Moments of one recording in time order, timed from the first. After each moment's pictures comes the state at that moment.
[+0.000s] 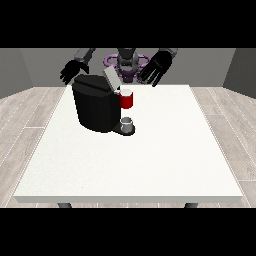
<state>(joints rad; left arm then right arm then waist) -1.04 0.37 0.10 -0.64 -0.71 -0.22 -0.17 -0.21 -0.04 -0.07 -1.38 -0.06 -0.18 -0.06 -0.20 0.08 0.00</state>
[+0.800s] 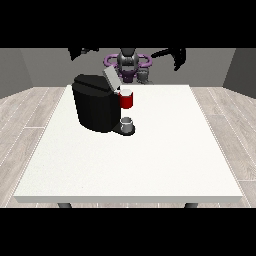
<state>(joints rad) -0.74 0.14 0.36 -0.66 -0.34 -0.25 -0.24 -0.15 -0.14 -0.06 -1.46 -0.08 -0.06 0.00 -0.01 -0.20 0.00</state>
